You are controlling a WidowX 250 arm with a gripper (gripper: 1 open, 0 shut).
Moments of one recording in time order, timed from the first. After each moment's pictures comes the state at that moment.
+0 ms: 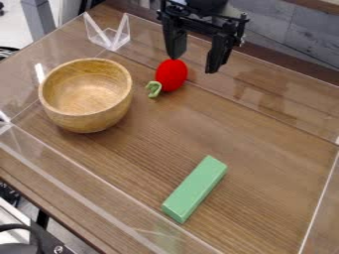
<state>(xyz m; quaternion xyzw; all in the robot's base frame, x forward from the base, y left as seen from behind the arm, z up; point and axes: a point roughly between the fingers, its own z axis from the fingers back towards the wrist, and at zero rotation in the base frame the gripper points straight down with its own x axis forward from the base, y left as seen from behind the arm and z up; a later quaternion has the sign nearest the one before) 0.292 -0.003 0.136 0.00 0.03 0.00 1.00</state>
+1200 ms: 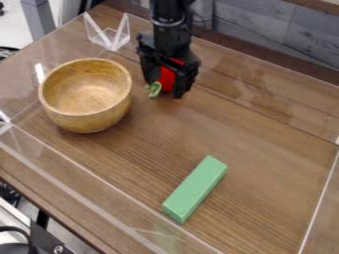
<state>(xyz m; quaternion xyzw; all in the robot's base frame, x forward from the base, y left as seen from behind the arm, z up) 0.321 0.064 0.049 0.02 -0.02 -0.03 1.00</state>
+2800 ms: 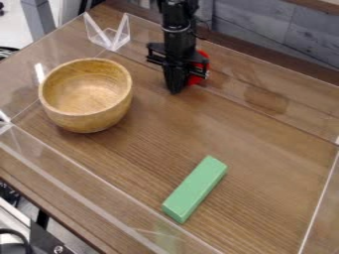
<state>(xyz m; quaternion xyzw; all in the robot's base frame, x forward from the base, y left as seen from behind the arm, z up) 0.368 0.072 0.019 -0.01 -0.03 0.03 1.00</state>
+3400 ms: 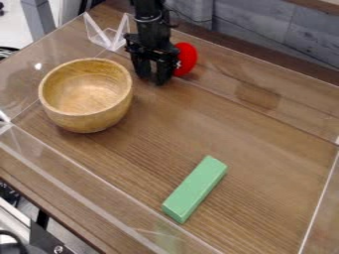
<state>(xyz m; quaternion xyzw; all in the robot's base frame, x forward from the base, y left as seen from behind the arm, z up) 0.369 0.115 0.019 -0.02 -0.03 -0.01 1.00</state>
